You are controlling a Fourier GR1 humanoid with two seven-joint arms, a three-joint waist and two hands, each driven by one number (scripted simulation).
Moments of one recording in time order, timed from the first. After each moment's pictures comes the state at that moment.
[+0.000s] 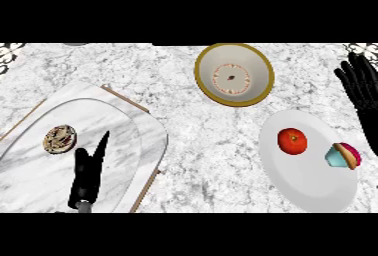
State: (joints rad) left arm 0.01 0.30 -0.32 -1.37 0.23 0.34 0.15; right arm -0.17 -0.57 0.05 -1.72 -0.30 0.00 -0.13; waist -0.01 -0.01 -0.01
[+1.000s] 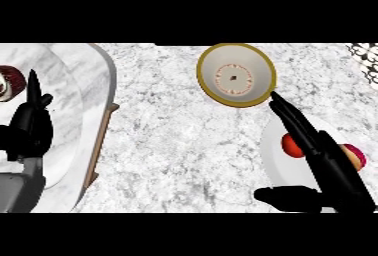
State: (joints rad) left arm -0.20 0.45 -0.07 -1.51 0.31 0.27 -0.02; right arm -0.14 -0.55 0.42 -1.98 0.29 -0.19 0.06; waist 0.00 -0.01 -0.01
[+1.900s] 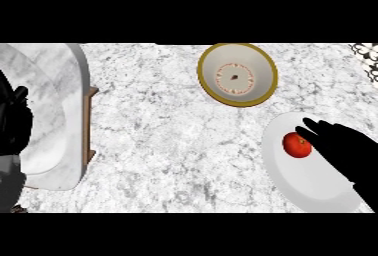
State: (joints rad) left arm -0.21 0.50 0.02 -1.51 0.33 0.21 -0.04; right arm -0.26 -0.95 0.33 -2.34 0.10 0.44 0.85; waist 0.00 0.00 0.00
